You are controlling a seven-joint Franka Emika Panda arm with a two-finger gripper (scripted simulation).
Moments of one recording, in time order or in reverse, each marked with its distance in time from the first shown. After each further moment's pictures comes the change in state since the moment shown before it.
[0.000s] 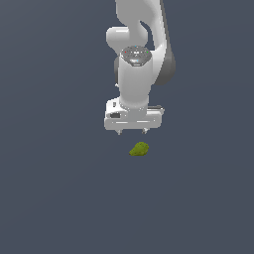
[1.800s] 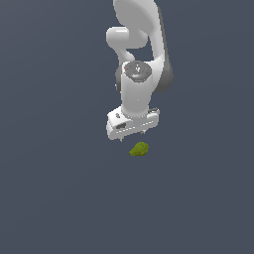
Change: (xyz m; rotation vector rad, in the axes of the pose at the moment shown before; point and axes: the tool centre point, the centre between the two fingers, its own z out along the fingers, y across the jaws) arm -0.008 -0.003 0.034 -0.002 -0.042 -0.300
